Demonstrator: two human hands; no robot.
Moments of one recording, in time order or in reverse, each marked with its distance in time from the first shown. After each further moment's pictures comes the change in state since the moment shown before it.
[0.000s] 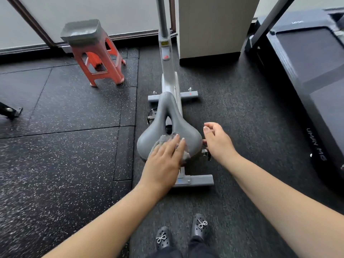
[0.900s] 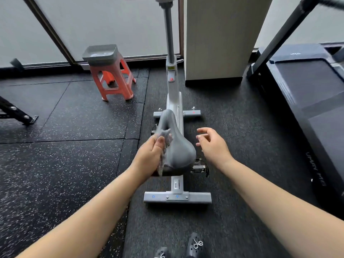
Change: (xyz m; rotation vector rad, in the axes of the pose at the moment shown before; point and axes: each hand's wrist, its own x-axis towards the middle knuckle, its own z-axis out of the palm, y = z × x) left_hand 0.018 0.017 -0.090 -1.059 0.175 -0.522; right_hand -0.009 -0.029 -0.030 0.022 -0.047 -0.185
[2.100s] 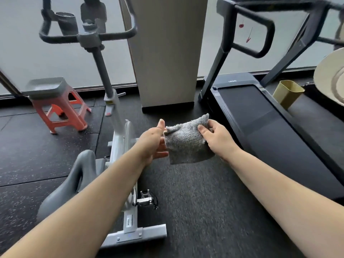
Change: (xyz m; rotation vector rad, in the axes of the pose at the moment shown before) left_hand 0.108 0.165 0.243 -0.299 -0.294 -0.278; right_hand 0.063 0.010 -0.304 0.114 0.106 -0.173
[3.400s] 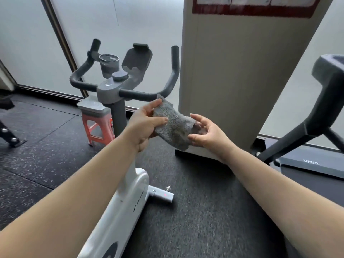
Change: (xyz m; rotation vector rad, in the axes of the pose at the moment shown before) left_hand 0.343 0.292 -0.071 -0.318 0.504 0.468; right_hand 0.516 -0.106 0.013 0.132 -0.615 -0.186
